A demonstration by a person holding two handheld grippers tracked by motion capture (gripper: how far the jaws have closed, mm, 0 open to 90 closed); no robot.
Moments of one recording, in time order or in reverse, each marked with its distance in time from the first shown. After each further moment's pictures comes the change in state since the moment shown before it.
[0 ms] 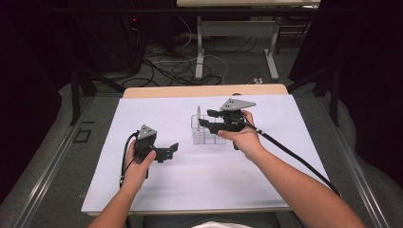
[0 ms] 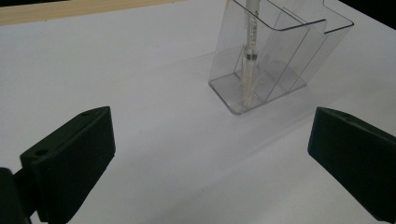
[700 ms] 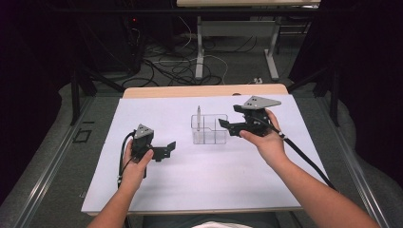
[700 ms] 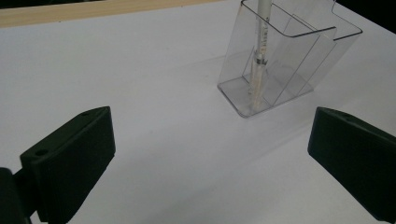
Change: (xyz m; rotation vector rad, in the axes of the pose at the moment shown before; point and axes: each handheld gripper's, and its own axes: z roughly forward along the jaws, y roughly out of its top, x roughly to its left) left arm 0.006 0.000 -0.004 -0.015 0.022 -0.024; right arm -0.006 0.014 -0.068 0.050 -0.165 -0.042
